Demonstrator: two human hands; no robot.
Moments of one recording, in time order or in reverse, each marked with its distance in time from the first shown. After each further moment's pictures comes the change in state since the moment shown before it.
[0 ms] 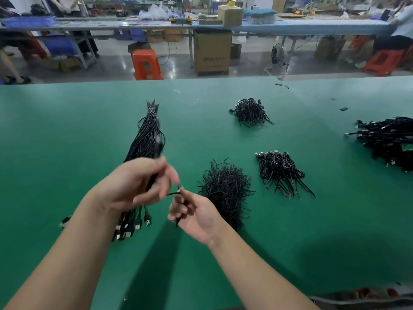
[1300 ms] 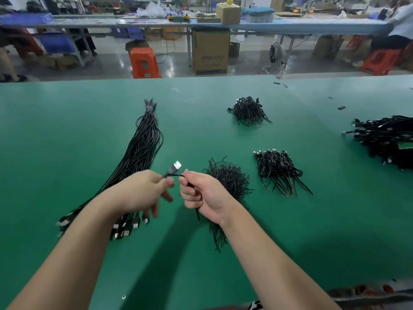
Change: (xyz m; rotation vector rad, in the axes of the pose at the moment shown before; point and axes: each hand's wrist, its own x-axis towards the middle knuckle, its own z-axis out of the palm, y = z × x) left_hand 0.003 -0.009 0.020 1.026 0.371 -0.363; right_hand -0.003 -0.053 0.006 -0.354 -0.069 -0.053
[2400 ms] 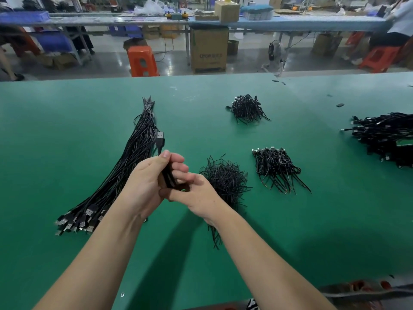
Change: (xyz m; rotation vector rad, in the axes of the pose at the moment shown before) left_hand 0.003 0.023 0.031 -1.284 0.185 0.316; right_hand -0.007 0.009 0.017 -0.444 0.177 -0.158
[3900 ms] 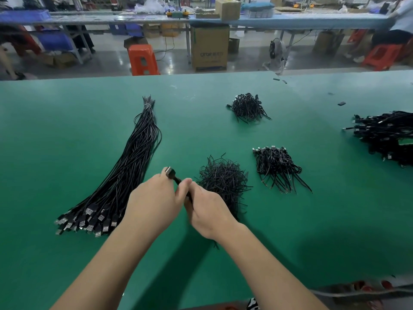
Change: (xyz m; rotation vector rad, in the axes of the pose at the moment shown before) left_hand -0.020 -0.018 0.004 1.700 0.179 0.127; right_hand -0.023 0.023 -0.018 -1.041 0.028 -0.253
